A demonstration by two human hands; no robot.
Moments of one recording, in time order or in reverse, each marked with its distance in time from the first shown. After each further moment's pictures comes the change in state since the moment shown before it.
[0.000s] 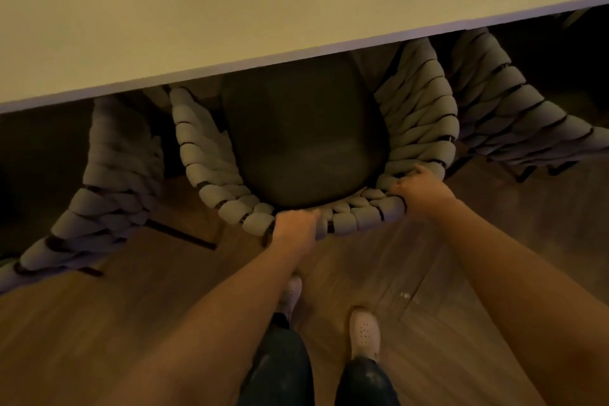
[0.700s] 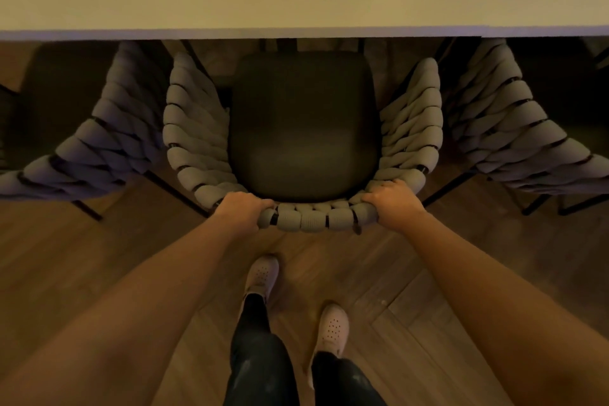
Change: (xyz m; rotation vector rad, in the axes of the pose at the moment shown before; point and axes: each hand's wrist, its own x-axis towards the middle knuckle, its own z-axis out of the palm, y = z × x) left_hand -0.055 -0.020 0.023 0.052 0.007 -0.066; right_hand -0.016 -0.018 0.041 0.090 0.123 -0.143
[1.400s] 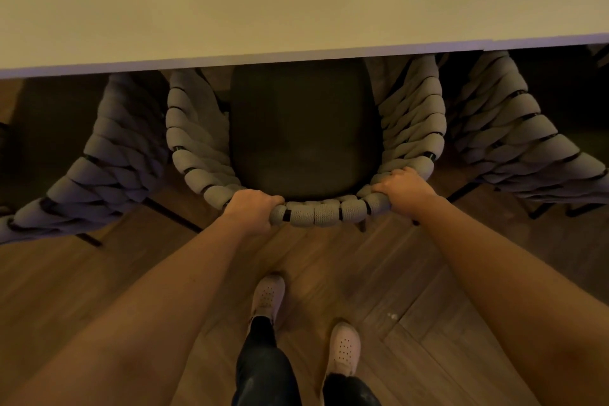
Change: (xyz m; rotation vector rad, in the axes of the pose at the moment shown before) left_hand 0.050 -0.017 -0.043 0.020 0.060 0.037; right_hand 0.046 0.042 -0.042 -0.053 -0.065 0.041
